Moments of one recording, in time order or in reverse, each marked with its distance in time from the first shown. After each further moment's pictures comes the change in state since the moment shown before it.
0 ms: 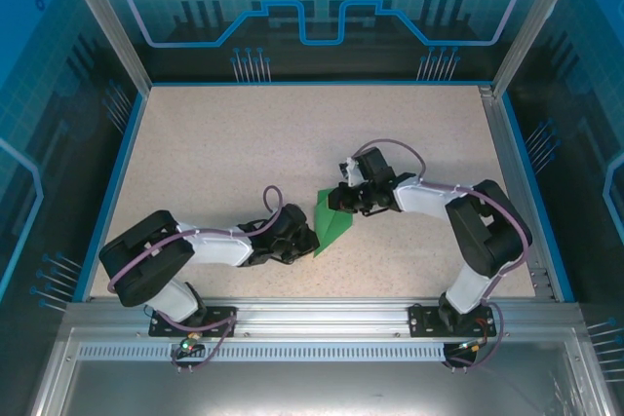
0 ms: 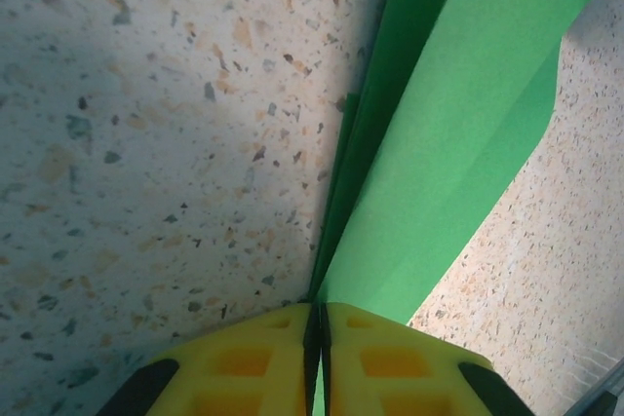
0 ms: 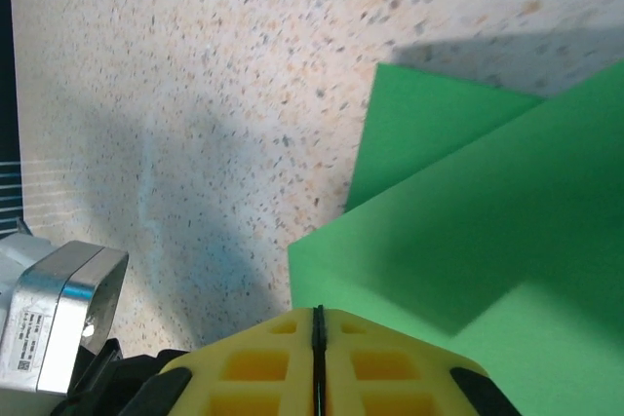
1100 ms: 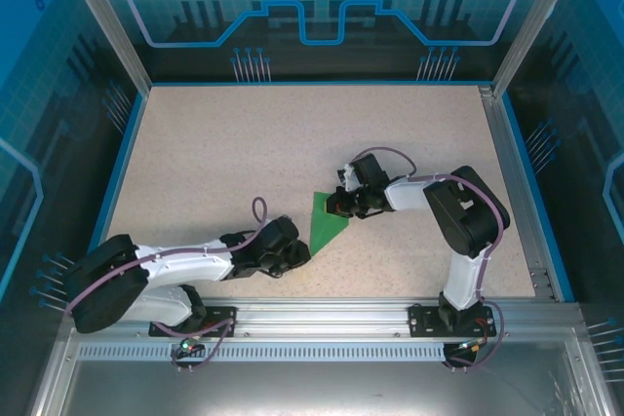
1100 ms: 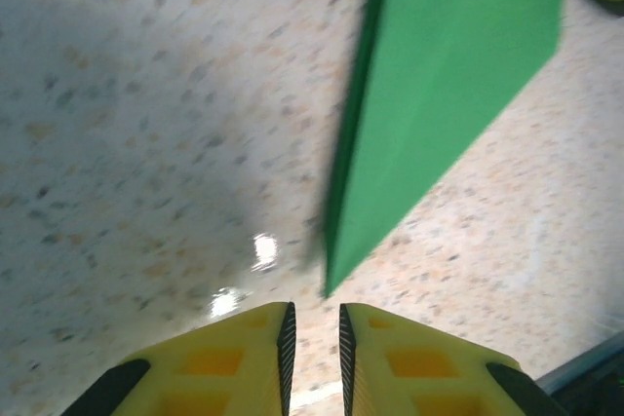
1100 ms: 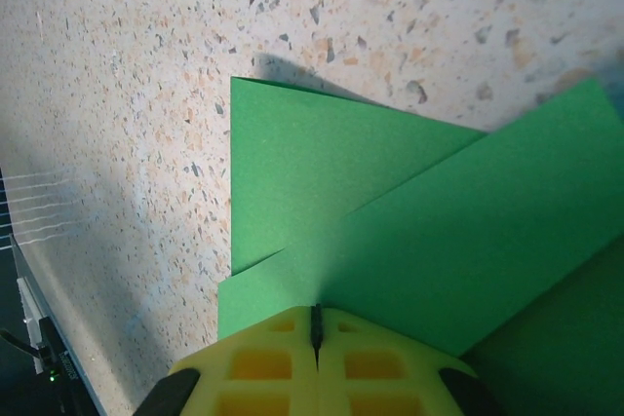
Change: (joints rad) left arm -0.079 -0.254 -0.055 -0.227 -0.068 -0.036; right arm -0.027 0.160 0.000 0.113 -0.026 0.050
